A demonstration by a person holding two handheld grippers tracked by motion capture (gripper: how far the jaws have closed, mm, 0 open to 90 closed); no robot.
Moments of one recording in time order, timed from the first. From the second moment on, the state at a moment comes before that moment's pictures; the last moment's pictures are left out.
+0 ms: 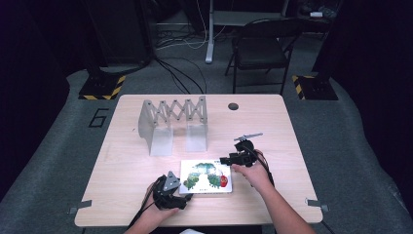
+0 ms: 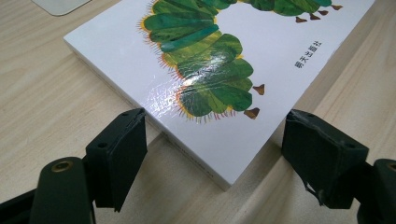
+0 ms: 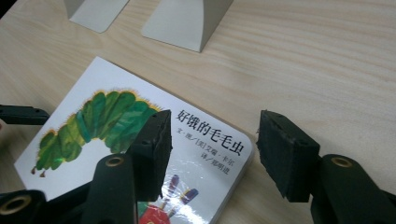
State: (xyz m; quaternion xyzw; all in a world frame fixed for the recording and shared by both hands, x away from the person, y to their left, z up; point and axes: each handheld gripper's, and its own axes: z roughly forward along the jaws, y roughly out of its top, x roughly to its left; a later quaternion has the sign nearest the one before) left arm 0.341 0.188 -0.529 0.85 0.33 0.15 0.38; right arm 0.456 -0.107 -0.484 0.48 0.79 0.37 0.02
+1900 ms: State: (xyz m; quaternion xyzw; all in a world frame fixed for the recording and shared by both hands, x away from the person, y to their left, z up) left arm 0.342 0.180 -0.530 0.86 0.33 0.14 0.37; right arm 0.462 -0.108 -0.500 0.51 0.78 0.36 -0.02
